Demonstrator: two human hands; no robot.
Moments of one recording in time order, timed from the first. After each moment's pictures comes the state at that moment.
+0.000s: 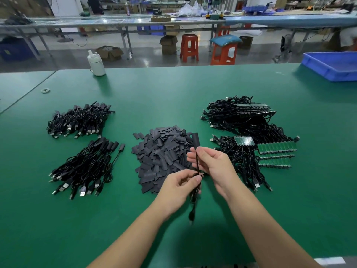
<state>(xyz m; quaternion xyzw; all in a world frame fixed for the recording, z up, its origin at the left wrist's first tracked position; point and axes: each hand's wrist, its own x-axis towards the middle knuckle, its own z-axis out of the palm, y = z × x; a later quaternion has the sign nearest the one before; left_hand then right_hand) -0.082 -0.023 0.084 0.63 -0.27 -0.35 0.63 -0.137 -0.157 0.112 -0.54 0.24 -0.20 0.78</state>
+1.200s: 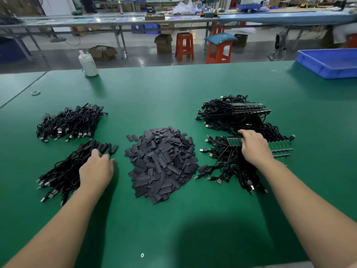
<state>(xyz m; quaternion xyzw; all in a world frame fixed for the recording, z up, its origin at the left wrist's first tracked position) 0.111 0.066 0.044 0.97 -0.21 0.10 0.02 -0.158 -0.338 0.074 -0.92 0.38 -0.10 0.08</state>
